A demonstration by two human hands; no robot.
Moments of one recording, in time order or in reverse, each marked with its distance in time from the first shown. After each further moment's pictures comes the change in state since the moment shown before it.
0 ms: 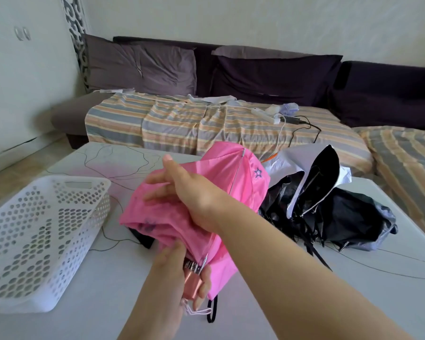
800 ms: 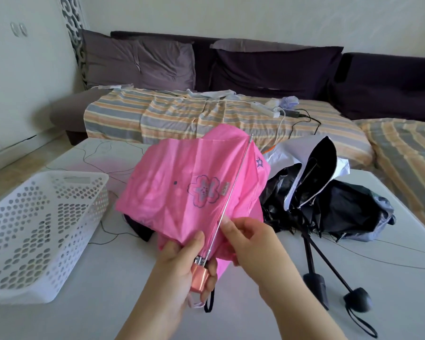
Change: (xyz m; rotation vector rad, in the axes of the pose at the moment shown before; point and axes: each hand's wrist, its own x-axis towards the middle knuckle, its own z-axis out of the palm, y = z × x) left_hand -0.022 0.001 0.021 0.103 -0.023 0.142; right_hand -0.088 0.088 -0.027 0.072 0.502 0.108
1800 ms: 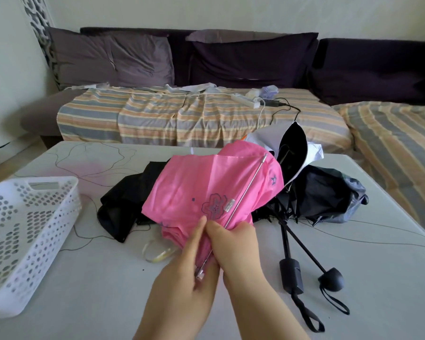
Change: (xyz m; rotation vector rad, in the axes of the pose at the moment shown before) left_hand 0.005 -0.042 0.024 0.909 0.033 0.363; right_hand 0.006 0.014 0.000 0.159 0.286 0.126
